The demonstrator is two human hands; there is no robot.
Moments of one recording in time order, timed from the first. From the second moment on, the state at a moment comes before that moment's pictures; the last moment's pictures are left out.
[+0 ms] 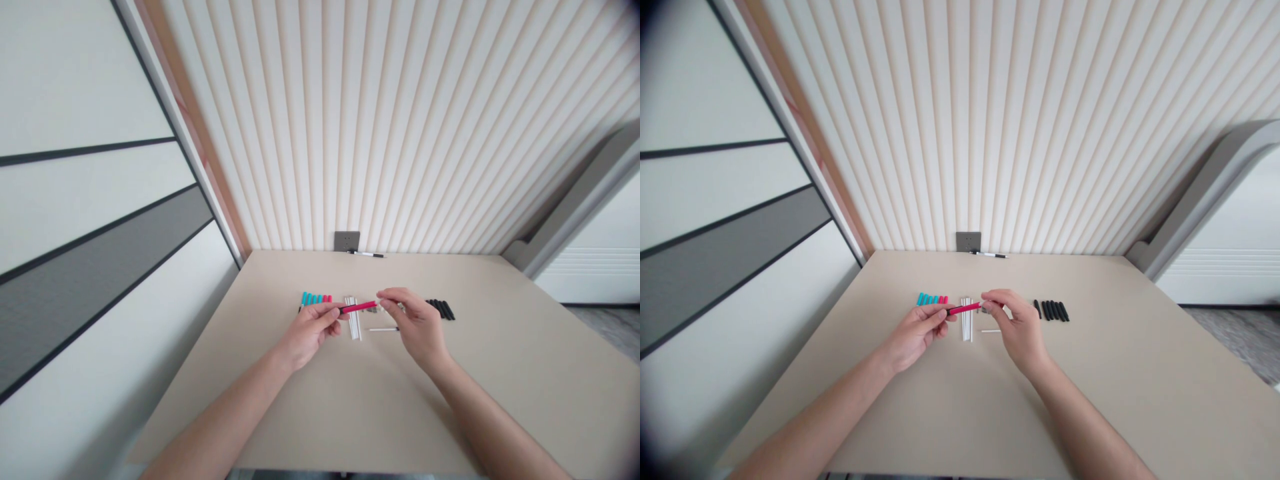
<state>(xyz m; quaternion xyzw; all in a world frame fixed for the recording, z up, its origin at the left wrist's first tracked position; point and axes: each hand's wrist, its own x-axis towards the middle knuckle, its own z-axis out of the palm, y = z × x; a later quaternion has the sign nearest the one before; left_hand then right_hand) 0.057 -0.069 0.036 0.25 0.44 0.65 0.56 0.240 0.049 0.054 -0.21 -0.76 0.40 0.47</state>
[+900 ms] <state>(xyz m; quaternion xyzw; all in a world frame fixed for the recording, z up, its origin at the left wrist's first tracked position) 0.056 -0.069 0.033 0.23 0.43 0.66 0.57 0.240 0.047 0.056 -0.24 -0.71 0.43 0.50</state>
